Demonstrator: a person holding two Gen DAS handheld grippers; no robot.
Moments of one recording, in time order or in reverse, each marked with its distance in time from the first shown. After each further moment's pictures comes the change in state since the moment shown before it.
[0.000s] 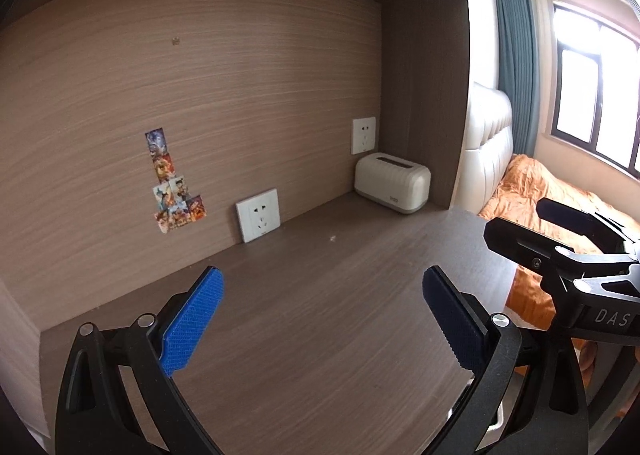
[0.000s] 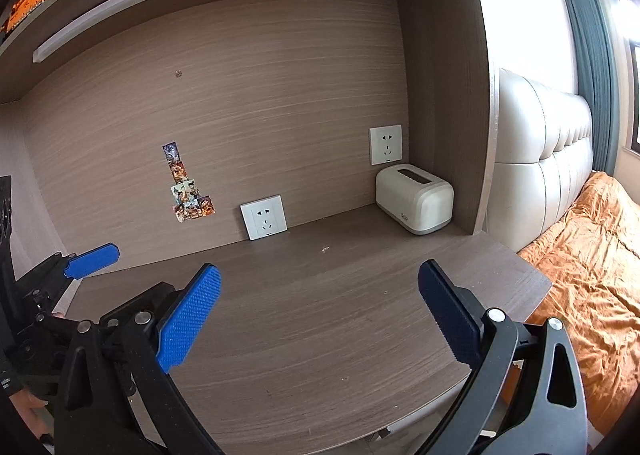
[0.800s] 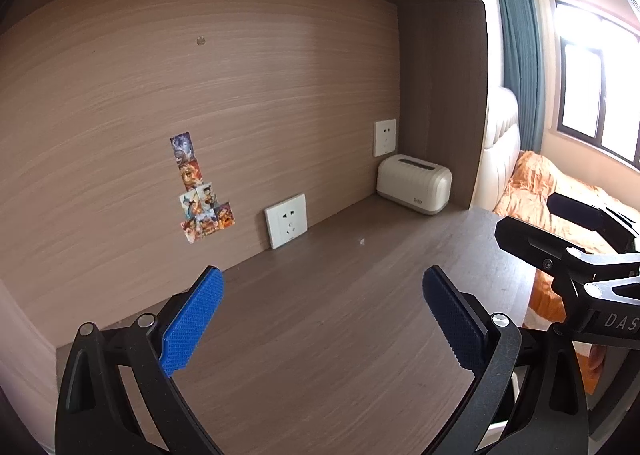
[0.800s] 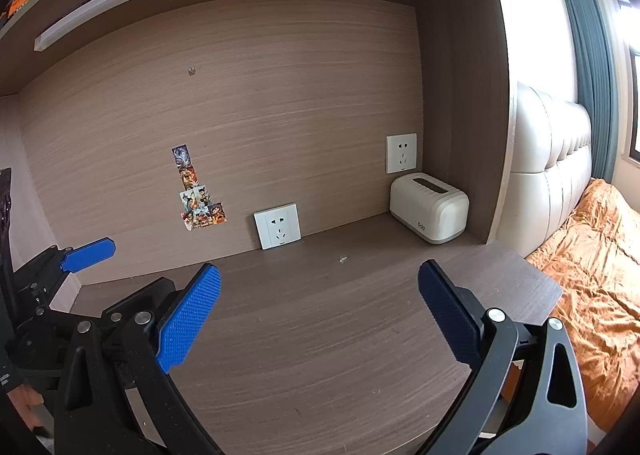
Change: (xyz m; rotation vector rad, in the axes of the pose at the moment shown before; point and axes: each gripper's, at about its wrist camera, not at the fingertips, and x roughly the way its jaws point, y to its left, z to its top) left arm 0.002 0.038 0.005 0.017 0.000 0.016; right arm 0.012 0.038 0.008 -0.012 -0.018 -0.022
